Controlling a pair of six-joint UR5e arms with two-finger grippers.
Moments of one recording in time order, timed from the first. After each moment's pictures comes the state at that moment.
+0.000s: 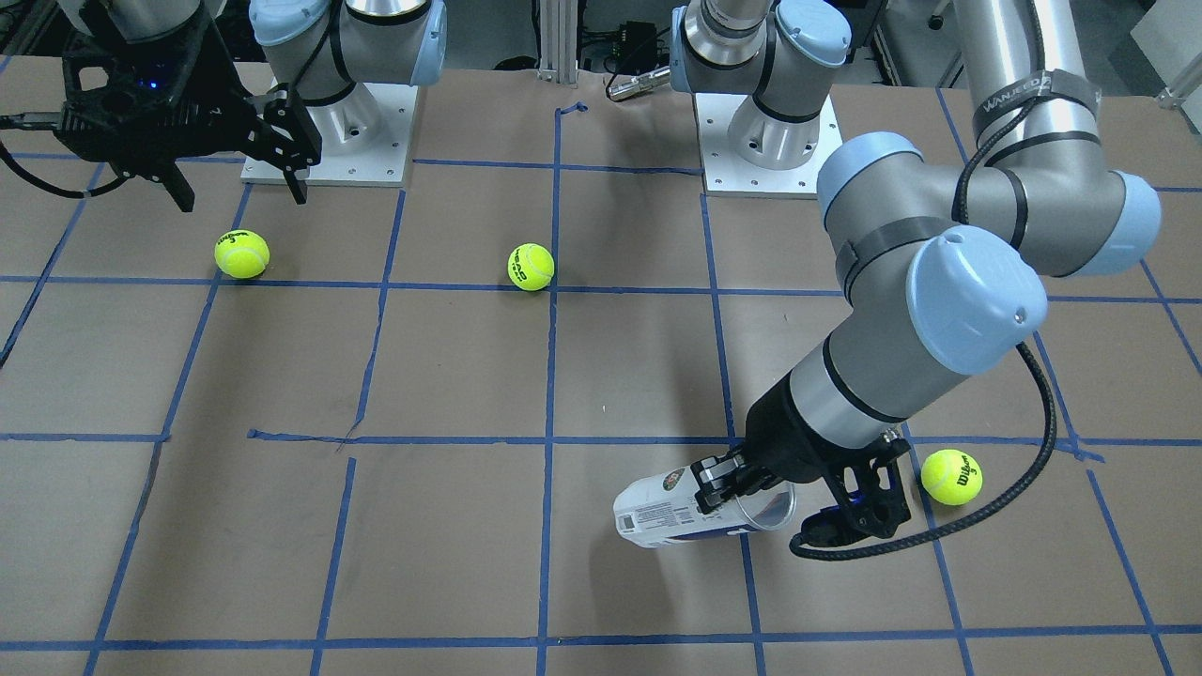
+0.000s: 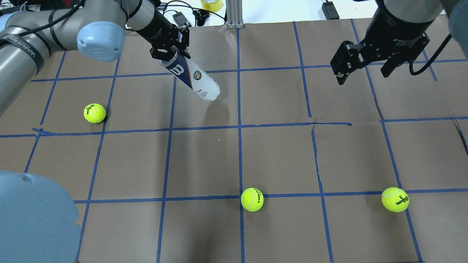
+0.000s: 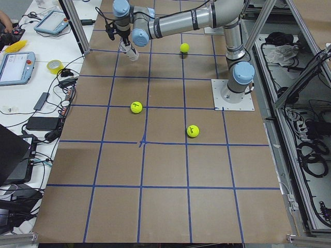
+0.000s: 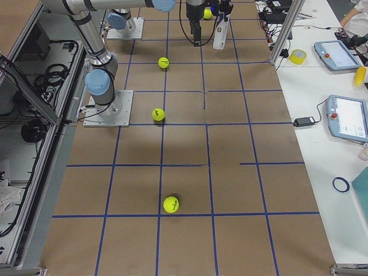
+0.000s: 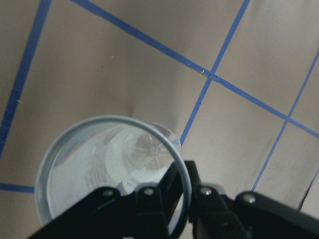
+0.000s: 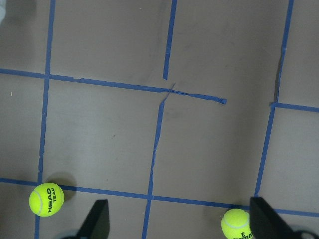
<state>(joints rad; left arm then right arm) -1.59 -2.01 -1.35 -1.21 1.30 -0.37 1.54 -1.64 1.55 -1.52 -1.58 -0.16</state>
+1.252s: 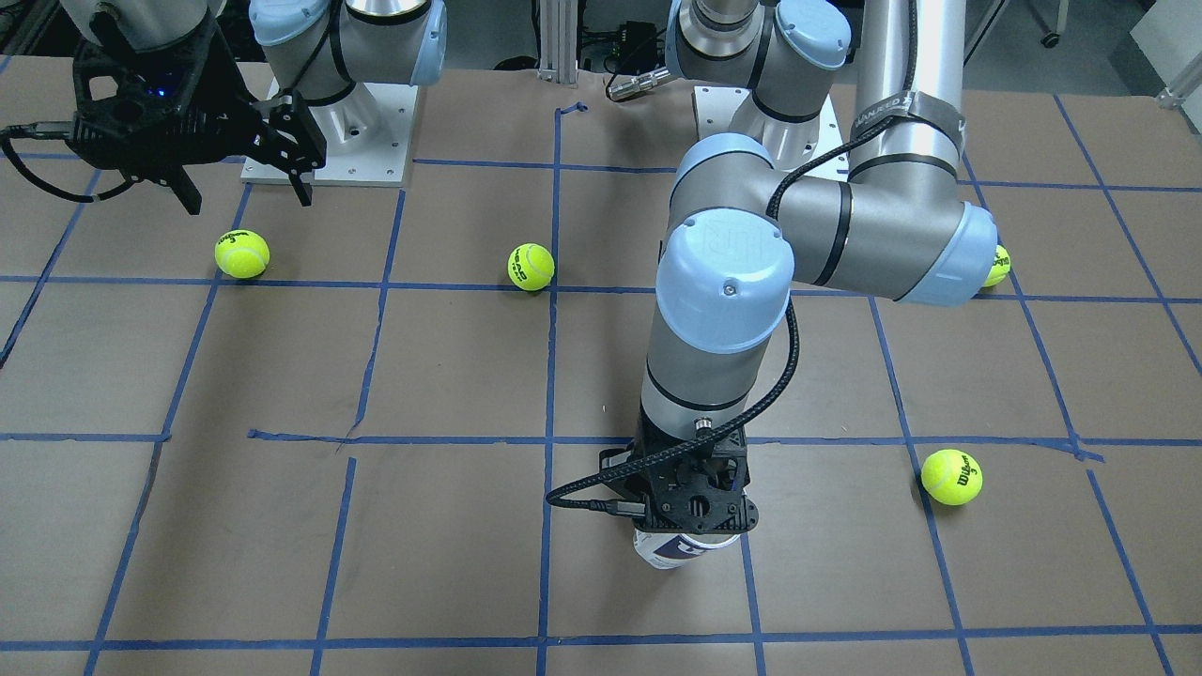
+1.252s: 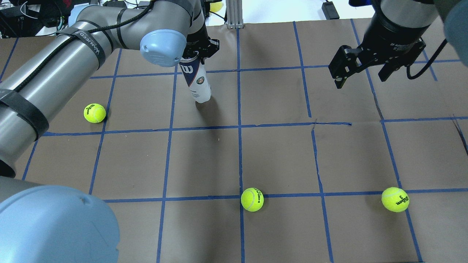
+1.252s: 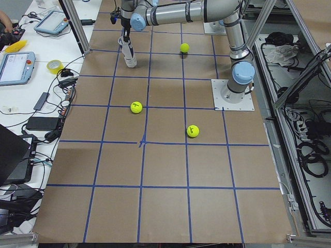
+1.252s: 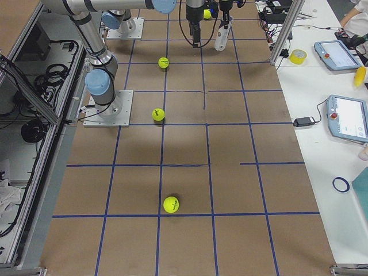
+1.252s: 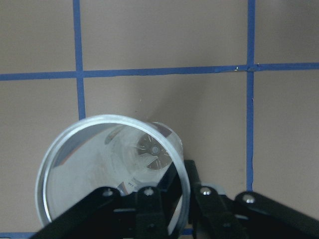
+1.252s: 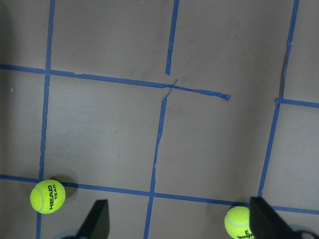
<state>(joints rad) -1.78 -2.08 -1.33 -1.12 1.62 -0.18 1.54 -1.64 1.57 -1.52 -1.57 -0.16</state>
